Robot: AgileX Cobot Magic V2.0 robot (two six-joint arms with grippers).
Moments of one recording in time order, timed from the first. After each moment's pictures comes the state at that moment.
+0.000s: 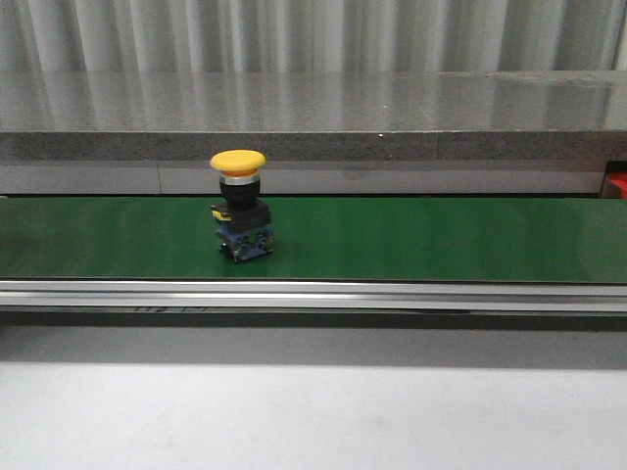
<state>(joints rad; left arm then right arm) 0.03 1.71 -1.30 0.01 0.99 -0.04 0.04 -0.01 0.03 0.08 0.07 -0.11</state>
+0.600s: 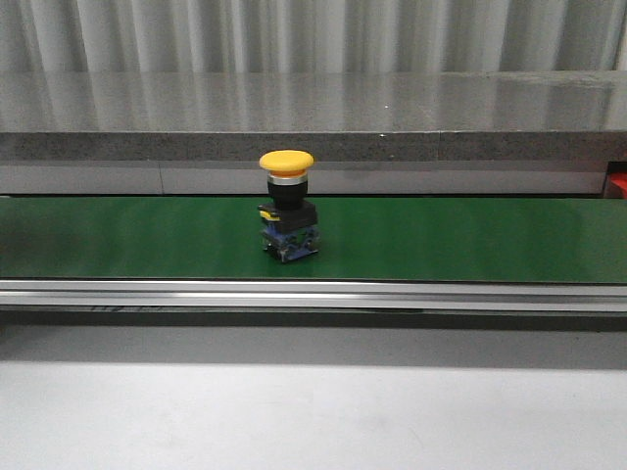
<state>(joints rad) -0.05 1.48 -1.28 0.00 0.90 0.00 0.04 -0.01 0.03 0.08 0.07 -0.11</state>
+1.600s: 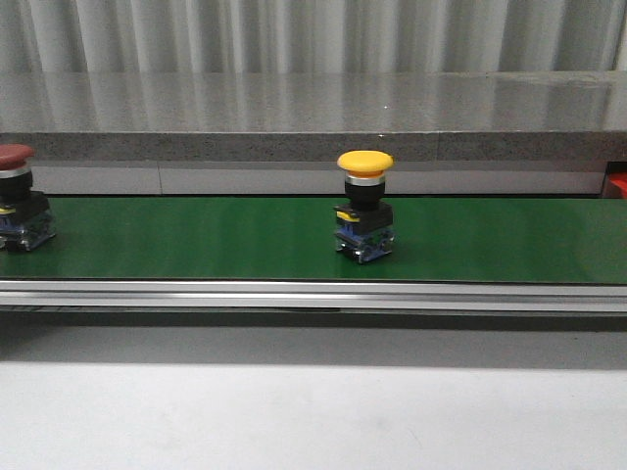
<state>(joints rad) -0.08 0.17 -0.37 0.00 0.58 -0.02 0.04 0.45 -0.60 0.23 0.59 -0.10</state>
